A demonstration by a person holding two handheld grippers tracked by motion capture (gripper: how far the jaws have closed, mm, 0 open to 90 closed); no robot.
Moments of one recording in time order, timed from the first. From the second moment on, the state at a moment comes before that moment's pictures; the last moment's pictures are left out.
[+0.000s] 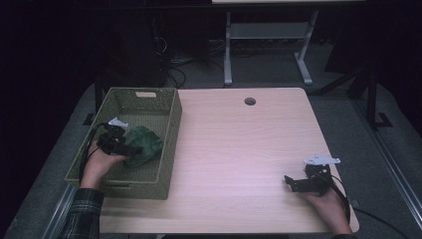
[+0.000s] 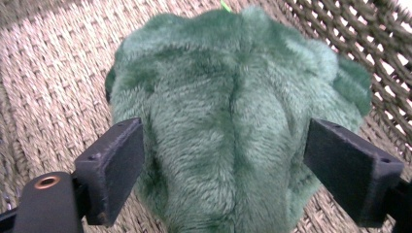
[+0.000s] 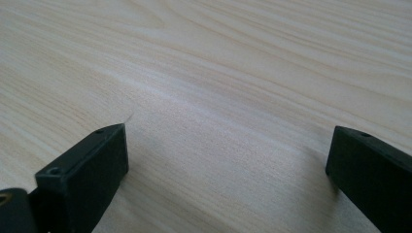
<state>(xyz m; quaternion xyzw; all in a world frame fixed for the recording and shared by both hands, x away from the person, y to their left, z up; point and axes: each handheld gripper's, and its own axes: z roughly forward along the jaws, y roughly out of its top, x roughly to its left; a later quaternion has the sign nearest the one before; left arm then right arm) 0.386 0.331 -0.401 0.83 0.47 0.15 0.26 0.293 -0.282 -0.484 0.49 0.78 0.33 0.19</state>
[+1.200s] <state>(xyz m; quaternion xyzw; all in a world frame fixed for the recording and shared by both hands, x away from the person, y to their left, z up) 0.366 0.229 -0.334 0.83 0.37 0.13 0.40 0.293 -0.281 -0.484 0.49 0.78 0.33 0.19</state>
